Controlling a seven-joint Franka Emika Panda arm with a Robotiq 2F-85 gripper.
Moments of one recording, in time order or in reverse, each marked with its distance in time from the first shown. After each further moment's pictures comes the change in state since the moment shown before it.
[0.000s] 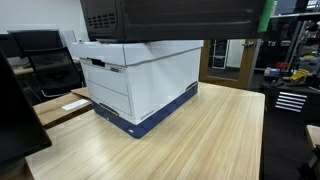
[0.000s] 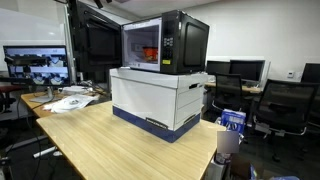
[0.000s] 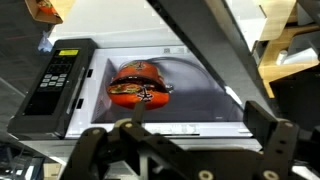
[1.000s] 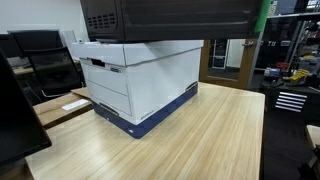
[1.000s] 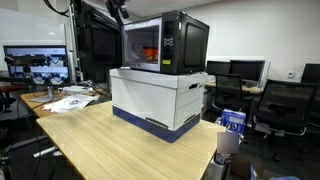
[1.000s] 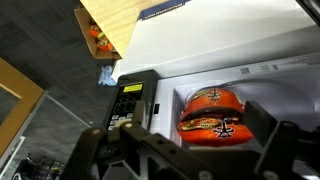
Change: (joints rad) arm -0.106 0.106 -0.028 -0.052 -0.155 0.020 0.157
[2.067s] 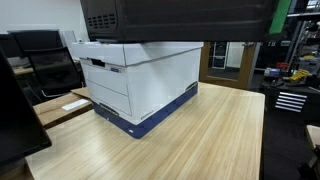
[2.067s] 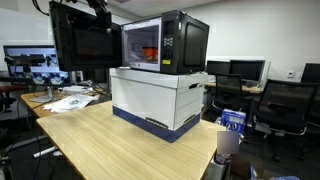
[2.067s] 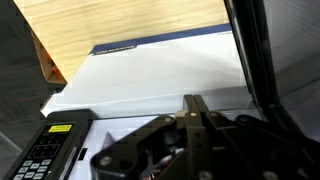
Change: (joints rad) arm 0.138 0.016 -0.008 -0.023 0.146 -0.102 -0.101
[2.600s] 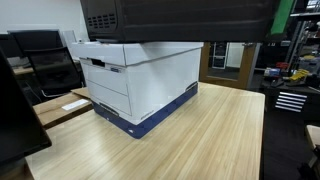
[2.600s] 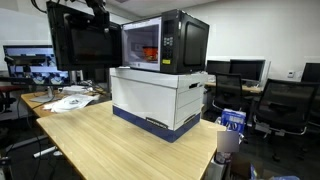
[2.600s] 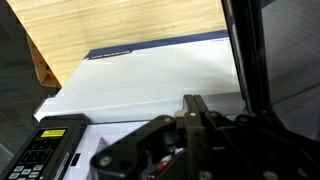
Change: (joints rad) arm 0.013 -0.002 -0.006 0.004 0.016 -0.026 -0.014
